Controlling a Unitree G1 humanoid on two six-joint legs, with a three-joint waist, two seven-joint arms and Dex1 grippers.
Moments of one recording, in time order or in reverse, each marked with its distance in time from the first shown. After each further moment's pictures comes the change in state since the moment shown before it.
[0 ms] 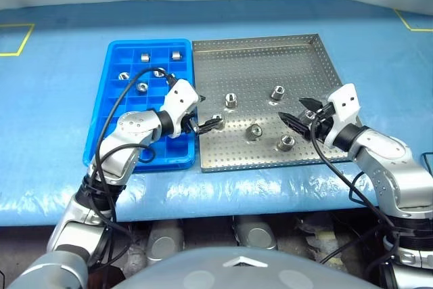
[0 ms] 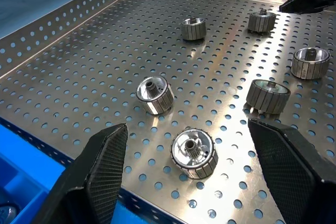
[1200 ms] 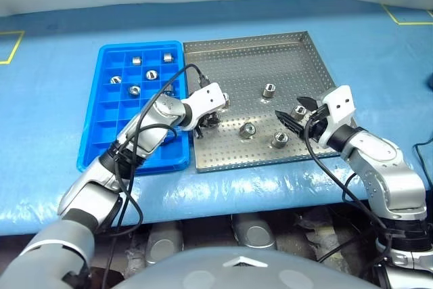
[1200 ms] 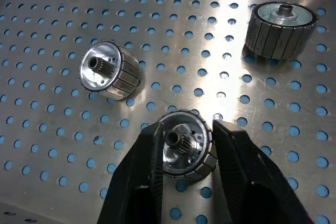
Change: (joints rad) left arm -0.263 -0.033 -0.196 0.246 0.156 0.150 -0.133; right arm -0.004 0.048 0.032 0.007 -0.049 -0.066 -0.039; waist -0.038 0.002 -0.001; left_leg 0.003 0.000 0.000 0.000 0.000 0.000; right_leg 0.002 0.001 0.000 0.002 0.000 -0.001
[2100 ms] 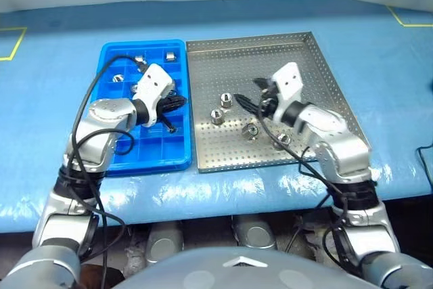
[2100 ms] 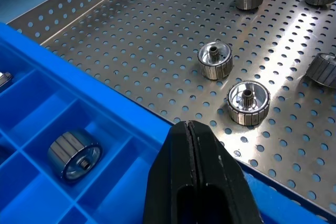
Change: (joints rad) left arm 0.247 0.121 0.378 -0.270 -0.158 0.037 0.097; right arm -0.347 0.211 0.285 0.181 -0.097 0.096 -0.048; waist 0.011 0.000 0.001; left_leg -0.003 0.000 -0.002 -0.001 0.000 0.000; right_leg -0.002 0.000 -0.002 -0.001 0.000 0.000
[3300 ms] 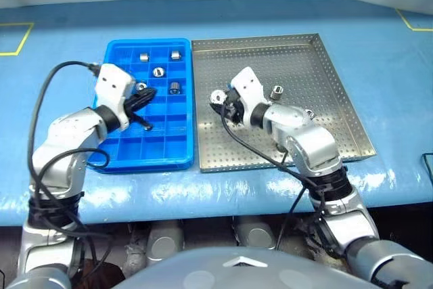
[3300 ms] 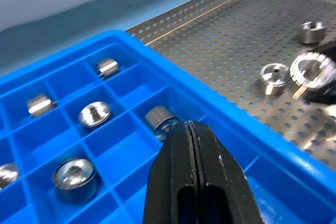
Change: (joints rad) left arm 0.209 0.052 0.247 -0.127 -0.096 -0.060 0.151; right arm -0.128 0.105 0.123 -0.073 -0.065 0.175 -0.034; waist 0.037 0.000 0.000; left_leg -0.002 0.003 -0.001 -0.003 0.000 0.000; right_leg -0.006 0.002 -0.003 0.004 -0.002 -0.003
